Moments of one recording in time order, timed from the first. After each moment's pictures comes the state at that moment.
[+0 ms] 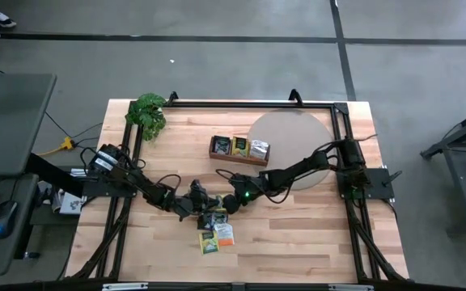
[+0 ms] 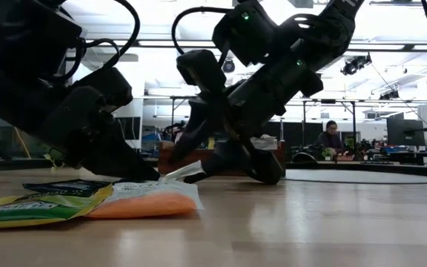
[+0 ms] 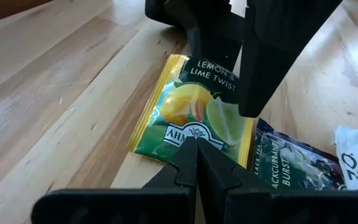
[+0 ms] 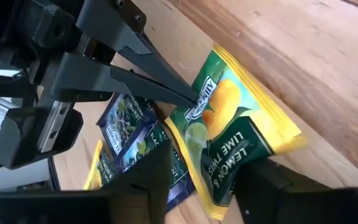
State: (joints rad) left arm -0.44 1.89 0.44 0.85 -0.51 -0.56; right arm 0.13 2.05 1.09 0.28 -0.13 1.13
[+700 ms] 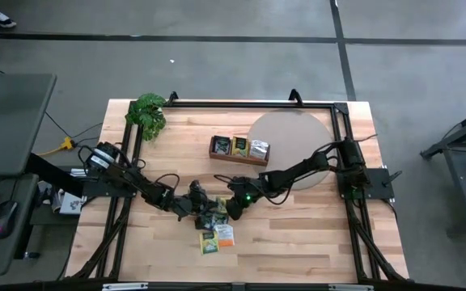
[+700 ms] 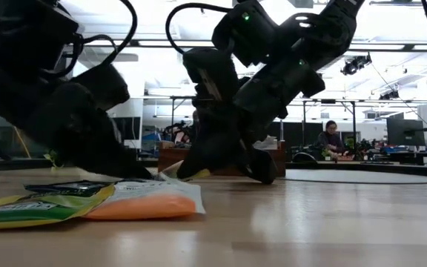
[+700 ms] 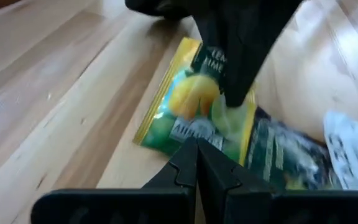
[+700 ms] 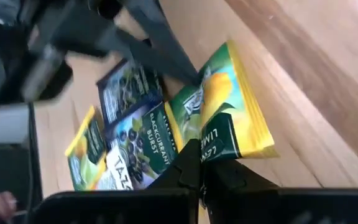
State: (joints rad) left arm -0.44 1.84 0.44 0.82 -0.48 -0.53; right arm 0.15 2.05 1.09 0.25 -0.17 0.93
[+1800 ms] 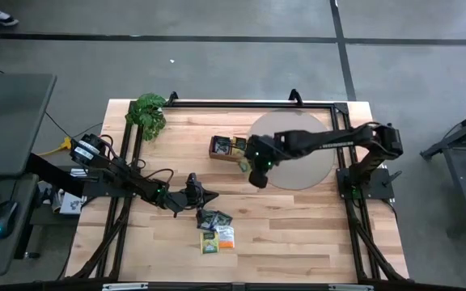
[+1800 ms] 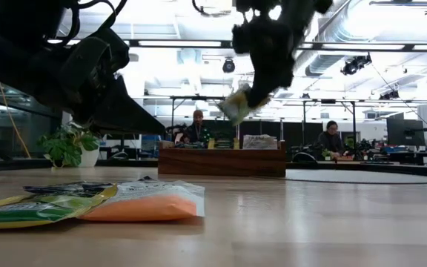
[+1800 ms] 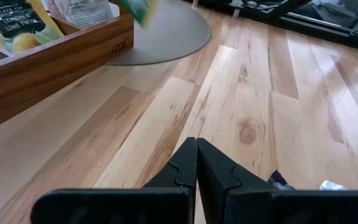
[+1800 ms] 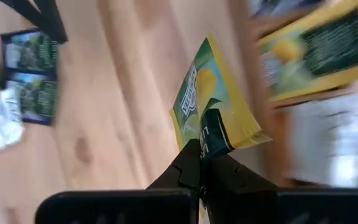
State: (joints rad) left arm -0.44 1.66 0.44 0.79 -0.62 -0.48; right arm -0.06 1.66 1.24 -0.63 -0.03 0.30
